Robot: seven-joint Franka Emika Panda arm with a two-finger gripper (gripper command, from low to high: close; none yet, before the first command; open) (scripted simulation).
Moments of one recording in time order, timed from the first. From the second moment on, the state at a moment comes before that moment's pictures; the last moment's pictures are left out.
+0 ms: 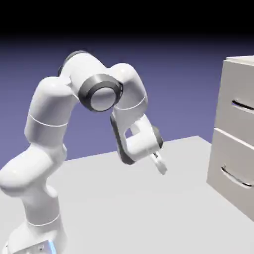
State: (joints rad) arm -0.80 0.48 0.94 -2.34 -1.54 2.82 -1.01
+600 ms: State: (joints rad) arm -1.17 0.96 1.36 -2.13 -2.23 2.72 -1.79
